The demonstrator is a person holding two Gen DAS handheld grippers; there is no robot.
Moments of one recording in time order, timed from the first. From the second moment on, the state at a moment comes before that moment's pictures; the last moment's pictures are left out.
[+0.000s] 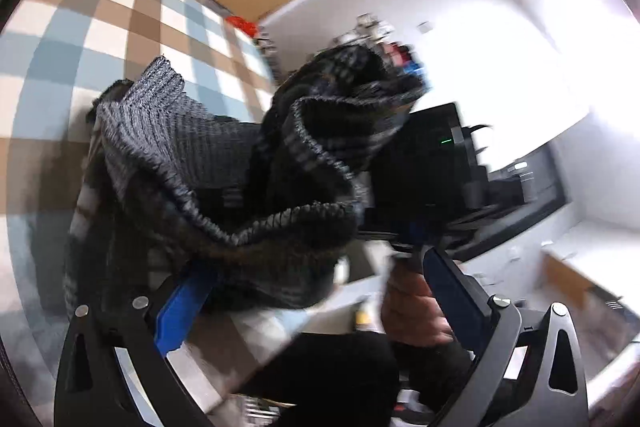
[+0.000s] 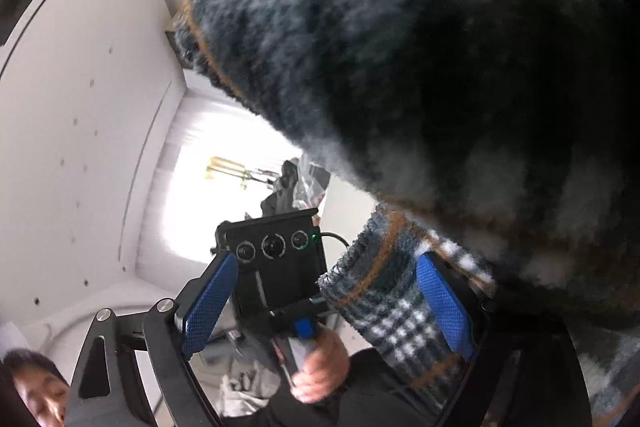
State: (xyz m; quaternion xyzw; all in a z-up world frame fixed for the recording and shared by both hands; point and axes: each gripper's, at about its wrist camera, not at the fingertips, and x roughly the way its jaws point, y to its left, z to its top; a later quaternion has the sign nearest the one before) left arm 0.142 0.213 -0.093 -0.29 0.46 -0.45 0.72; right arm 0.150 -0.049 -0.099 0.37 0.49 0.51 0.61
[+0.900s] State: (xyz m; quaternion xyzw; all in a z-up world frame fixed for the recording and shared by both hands) left arm 0.153 0.196 -0.137 -0.25 0.47 -0.30 0.79; right arm 0.098 -0.081 -0.062 0.28 0.36 0.40 0.80
